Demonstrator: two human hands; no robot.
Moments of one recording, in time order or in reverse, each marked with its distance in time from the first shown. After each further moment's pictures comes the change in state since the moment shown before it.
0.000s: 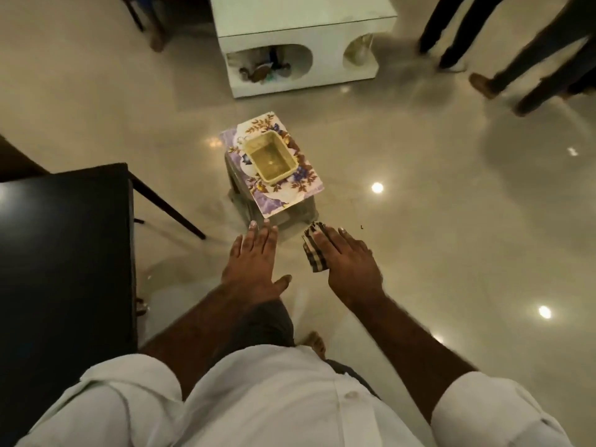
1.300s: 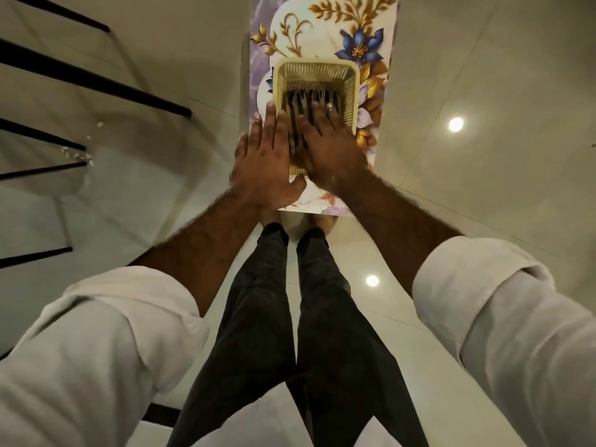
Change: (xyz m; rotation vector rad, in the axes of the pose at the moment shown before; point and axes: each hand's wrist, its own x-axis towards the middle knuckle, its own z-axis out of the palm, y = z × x) left_hand 0.432 -0.102 0.042 -0.517 -0.027 -0.548; right_hand 0.540 0.093 0.228 -0.138 -0.497 -0.535
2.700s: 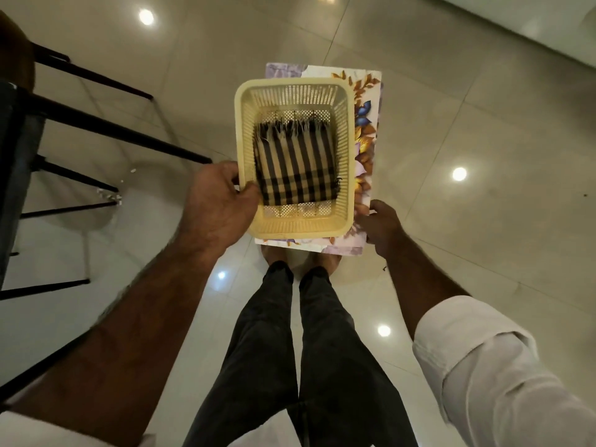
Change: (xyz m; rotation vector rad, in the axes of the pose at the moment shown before) left_hand -0.092 0.020 -0.130 -0.654 0.352 -0.269; right_hand -0.064 0.095 0.023 1.189 -0.088 0.876
